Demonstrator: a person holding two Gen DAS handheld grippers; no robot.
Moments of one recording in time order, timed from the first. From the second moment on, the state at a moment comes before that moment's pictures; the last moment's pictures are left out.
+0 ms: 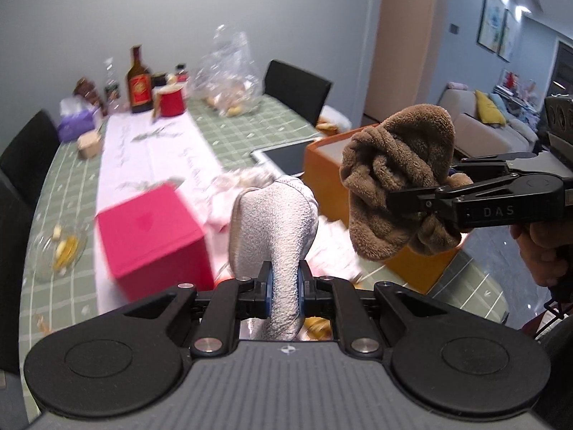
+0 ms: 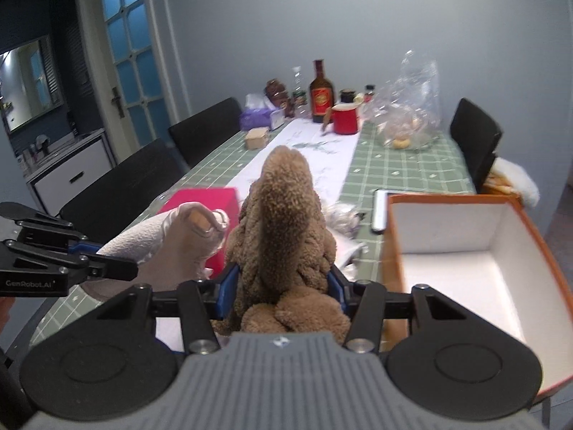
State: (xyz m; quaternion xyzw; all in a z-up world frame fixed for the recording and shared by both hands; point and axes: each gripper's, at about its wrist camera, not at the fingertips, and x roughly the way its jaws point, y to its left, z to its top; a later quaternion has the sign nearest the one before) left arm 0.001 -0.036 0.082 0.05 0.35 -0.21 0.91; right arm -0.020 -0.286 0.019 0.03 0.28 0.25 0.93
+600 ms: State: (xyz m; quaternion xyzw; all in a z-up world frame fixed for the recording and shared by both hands) left arm 0.051 -0.192 0.113 0.07 0.28 -0.33 0.90; right arm -0.017 -0.415 0.028 0.07 0.25 0.08 0.96
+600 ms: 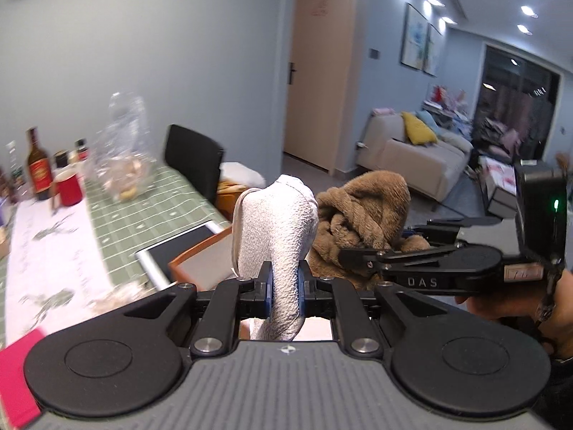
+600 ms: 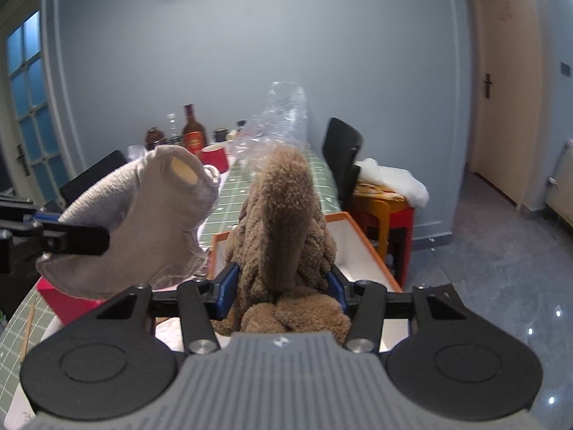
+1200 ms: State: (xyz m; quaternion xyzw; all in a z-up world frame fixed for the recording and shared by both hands) left arm 0.087 -0.280 0.017 0.17 0.38 -0.31 0.86; right arm 0.040 -0.448 -0.027 0.08 0.35 0.03 0.93
